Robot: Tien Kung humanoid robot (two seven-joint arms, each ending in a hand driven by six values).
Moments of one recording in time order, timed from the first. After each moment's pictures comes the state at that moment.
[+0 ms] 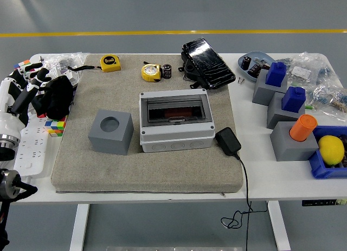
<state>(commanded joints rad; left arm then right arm) -0.06 0.15 -1.59 -1.41 1.17 0.09 -0.16 0.11 -0.06 1.38 0.18 -1.36 0.06 -0.22</state>
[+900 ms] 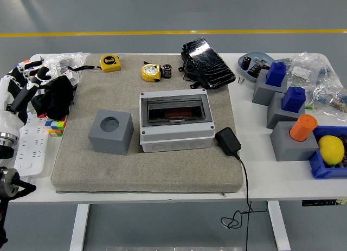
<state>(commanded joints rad) -0.07 0.16 -1.59 -1.41 1.17 0.08 -0.16 0.12 -0.07 1.38 0.18 -1.36 0.06 -0.22</state>
